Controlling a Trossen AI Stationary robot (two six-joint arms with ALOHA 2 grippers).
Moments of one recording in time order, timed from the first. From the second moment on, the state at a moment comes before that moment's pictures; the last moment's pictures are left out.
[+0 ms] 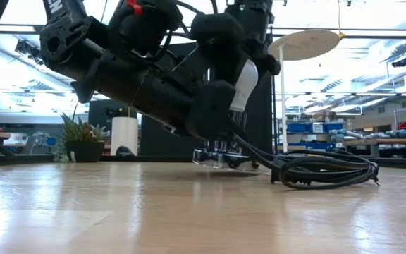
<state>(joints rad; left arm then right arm) -0.26 2.01 0.88 0.76 -0.67 -0.14 0.11 2.00 1.71 -1.06 0.19 0.73</state>
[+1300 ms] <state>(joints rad) -0.26 2.01 0.89 0.73 -0.66 -0.15 0.14 2.01 1.80 -1.06 0.14 -0.04</state>
